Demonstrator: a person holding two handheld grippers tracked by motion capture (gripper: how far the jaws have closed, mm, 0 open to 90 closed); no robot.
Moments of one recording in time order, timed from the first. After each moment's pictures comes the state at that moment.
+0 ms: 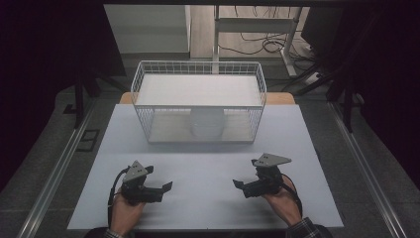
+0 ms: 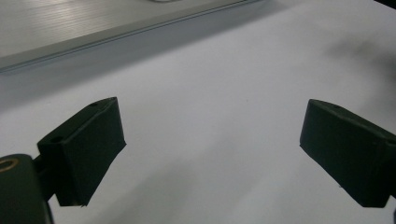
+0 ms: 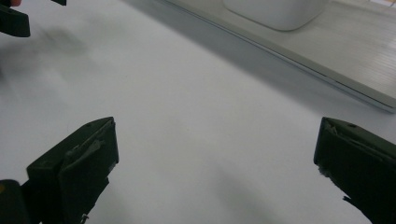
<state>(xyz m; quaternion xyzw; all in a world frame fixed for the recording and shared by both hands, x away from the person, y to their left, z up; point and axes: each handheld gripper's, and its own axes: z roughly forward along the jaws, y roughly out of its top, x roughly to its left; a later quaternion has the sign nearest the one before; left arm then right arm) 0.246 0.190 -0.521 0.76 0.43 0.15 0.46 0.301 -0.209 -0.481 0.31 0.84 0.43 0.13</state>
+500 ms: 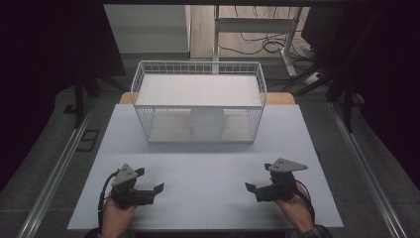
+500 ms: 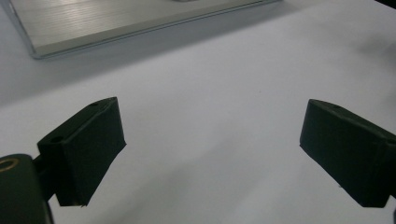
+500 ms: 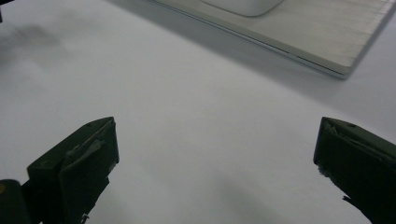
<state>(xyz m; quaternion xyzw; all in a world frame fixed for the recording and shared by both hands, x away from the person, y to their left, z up) 0.233 0.211 -0.520 0.75 0.45 0.16 0.46 0.287 -0.243 -0.481 0.34 0.82 0.43 0.14</state>
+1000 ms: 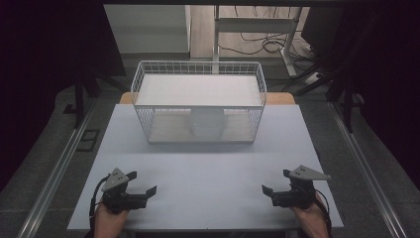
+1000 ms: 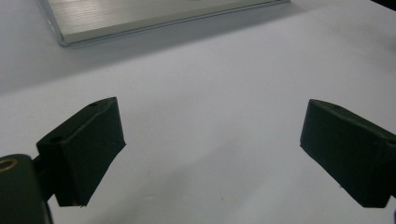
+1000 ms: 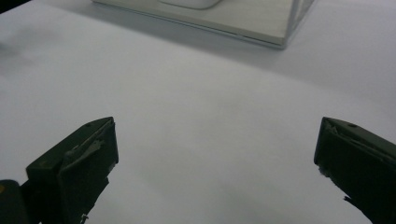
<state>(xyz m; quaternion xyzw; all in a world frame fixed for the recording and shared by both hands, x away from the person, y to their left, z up) 0.218 0.228 -0.522 0.74 0.46 0.17 0.47 0.267 -0.287 -0.482 0.40 0.79 0.43 0.17</state>
